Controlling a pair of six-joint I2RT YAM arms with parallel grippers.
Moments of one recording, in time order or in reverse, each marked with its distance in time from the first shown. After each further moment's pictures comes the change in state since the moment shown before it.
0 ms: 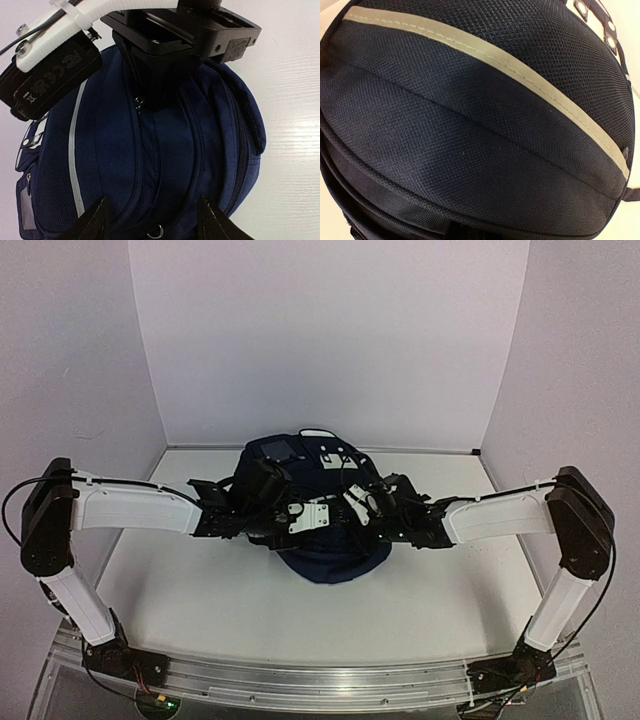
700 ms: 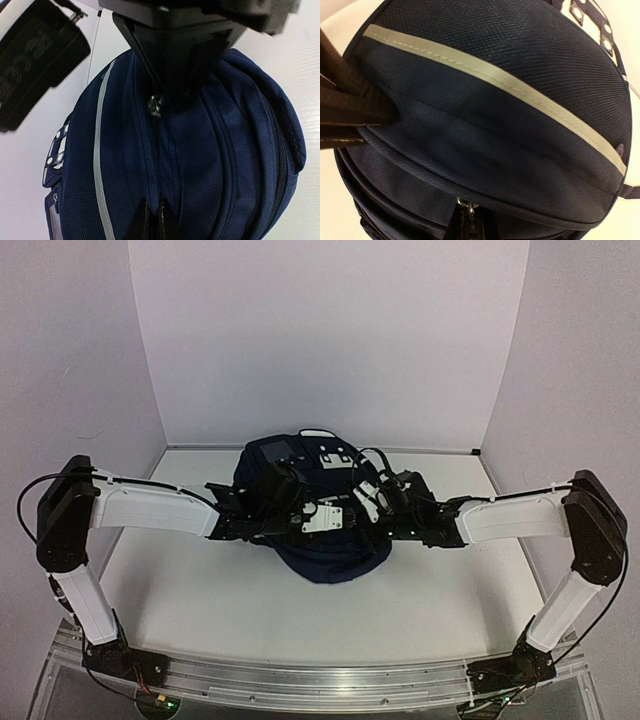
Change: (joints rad) left arm -0.023 0.087 0.050 0.098 -0.116 0.125; right arm -0.029 -0.078 -0.052 -0.003 -0.039 0.010
